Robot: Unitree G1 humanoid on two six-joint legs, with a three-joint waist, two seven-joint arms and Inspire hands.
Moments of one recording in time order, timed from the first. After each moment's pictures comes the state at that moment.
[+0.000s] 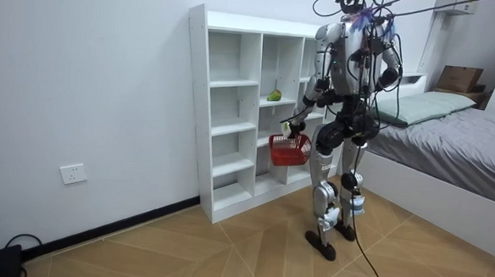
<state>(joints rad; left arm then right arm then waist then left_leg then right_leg) -0.04 0.18 -0.21 0.83 -0.15 -0.15 -0.03 0.23 -0.28 0.27 0.20 -0.21 -0.26 -0.24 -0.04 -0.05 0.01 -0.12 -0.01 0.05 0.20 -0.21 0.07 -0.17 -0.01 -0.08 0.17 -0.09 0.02</state>
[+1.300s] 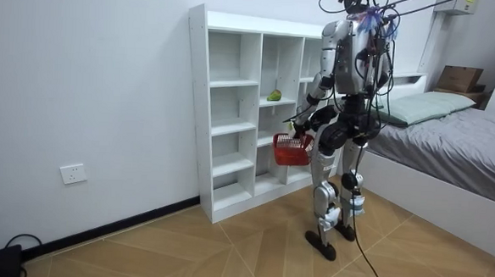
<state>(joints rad) -0.08 0.18 -0.37 0.84 -0.18 -0.16 -0.14 0.02 -0.27 0.45 0.55 -0.43 -0.19 -0.11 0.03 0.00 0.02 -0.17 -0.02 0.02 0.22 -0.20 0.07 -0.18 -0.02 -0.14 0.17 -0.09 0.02</state>
